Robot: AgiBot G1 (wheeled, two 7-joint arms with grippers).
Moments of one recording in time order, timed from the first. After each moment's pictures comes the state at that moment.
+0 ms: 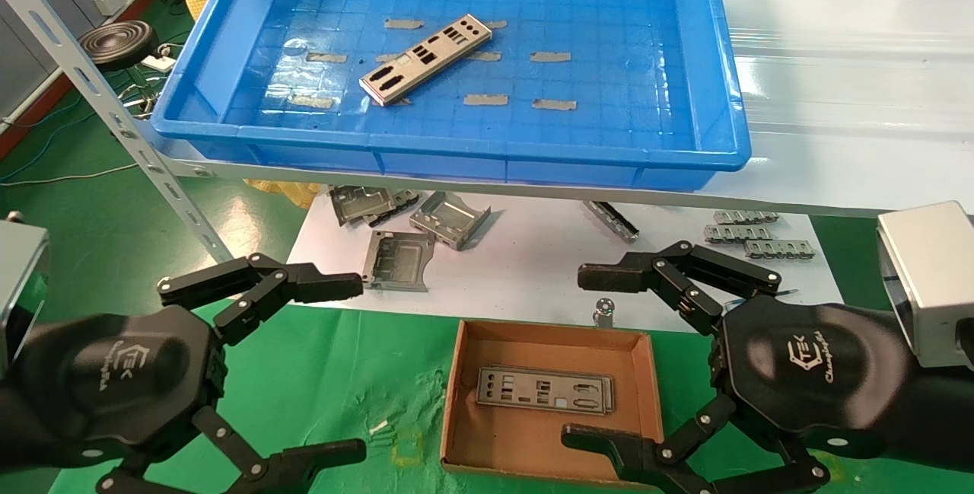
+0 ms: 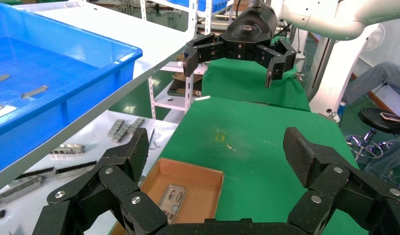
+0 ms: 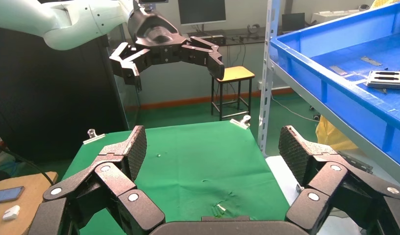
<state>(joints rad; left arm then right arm) -1.08 0.61 0.28 -1.28 0.73 1.50 -0.19 1.10 -0.57 -0.39 1.26 -0.66 -1.45 0.13</state>
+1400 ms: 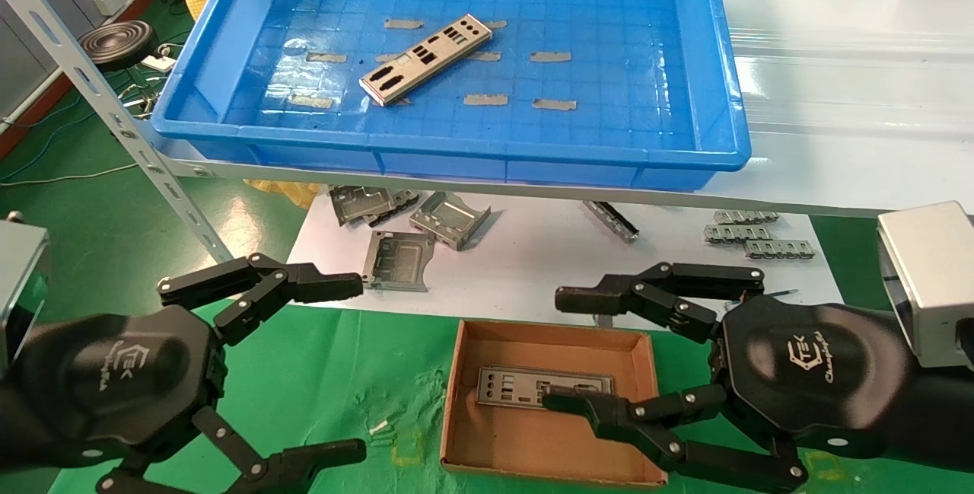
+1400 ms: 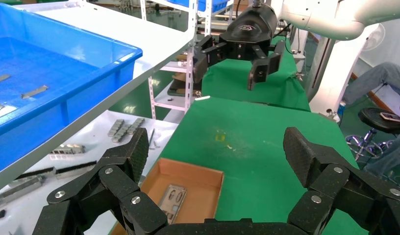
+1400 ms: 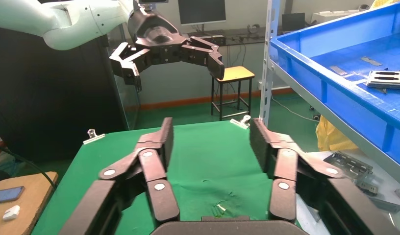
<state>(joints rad) -1.08 0.61 0.28 -1.28 0.73 1.50 -0.19 1.10 -0.57 -0.39 1.26 -0.66 -1.45 0.13</state>
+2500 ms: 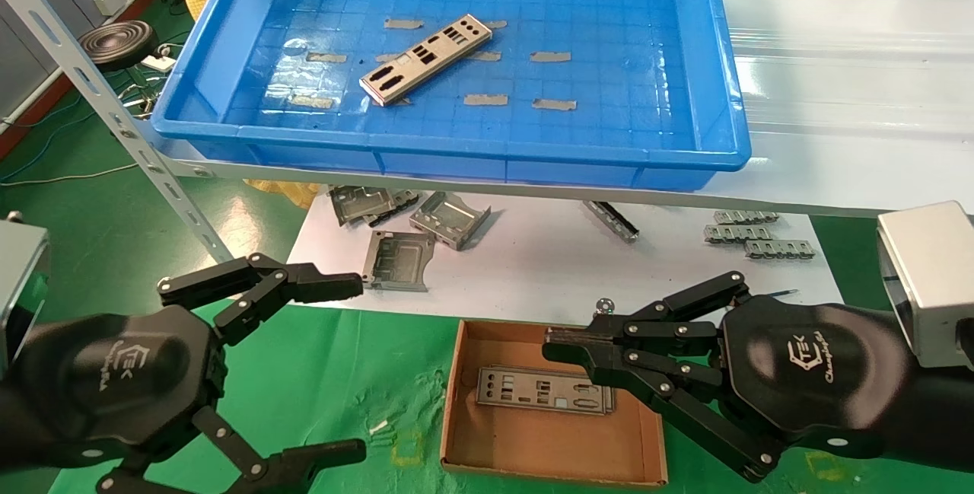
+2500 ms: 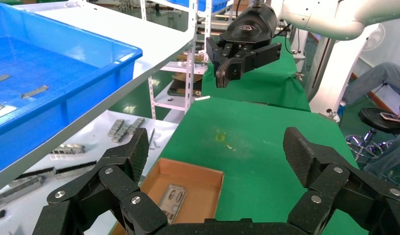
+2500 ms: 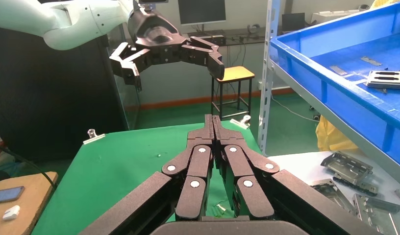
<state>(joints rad) -1.08 0.61 0.28 -1.28 0.73 1.50 -0.19 1.10 -0.57 -0.39 1.26 -0.66 -1.45 0.13</state>
